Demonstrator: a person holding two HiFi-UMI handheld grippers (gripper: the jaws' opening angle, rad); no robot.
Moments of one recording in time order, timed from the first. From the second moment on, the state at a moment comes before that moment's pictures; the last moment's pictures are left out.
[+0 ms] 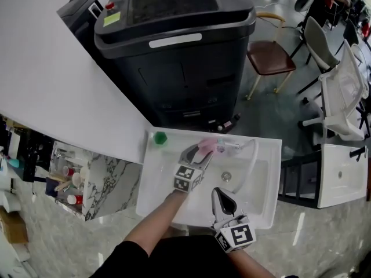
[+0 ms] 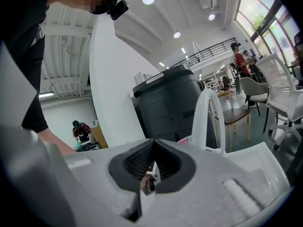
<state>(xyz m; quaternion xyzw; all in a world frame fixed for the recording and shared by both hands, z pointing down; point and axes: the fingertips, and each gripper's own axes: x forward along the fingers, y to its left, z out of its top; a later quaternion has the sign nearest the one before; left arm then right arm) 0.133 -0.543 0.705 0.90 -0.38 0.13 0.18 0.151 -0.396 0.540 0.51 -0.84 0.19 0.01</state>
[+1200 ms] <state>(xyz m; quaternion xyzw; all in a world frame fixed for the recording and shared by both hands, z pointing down) 0.099 -0.543 0.707 0.86 -0.44 0.16 0.20 0.156 -0.375 0.547 0.52 -0.83 0.21 0.01</state>
